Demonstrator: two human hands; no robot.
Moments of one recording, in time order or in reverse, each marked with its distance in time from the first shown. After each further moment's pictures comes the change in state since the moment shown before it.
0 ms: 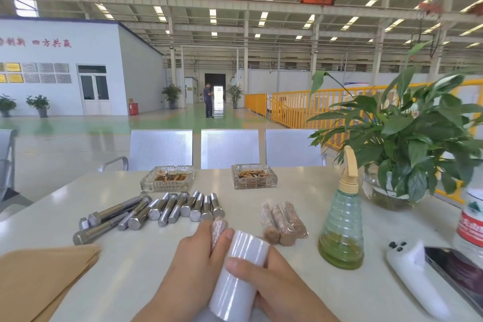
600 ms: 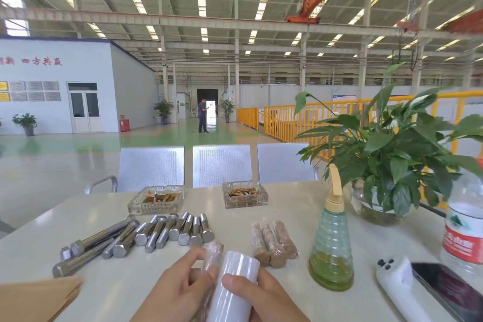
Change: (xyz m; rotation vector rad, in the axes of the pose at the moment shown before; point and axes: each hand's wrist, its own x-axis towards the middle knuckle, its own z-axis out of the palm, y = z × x) left_hand -0.003 0.004 -0.026 -0.257 -0.286 -0.095; right_hand -0.010 -0.019 0.004 0.142 -0.024 0.004
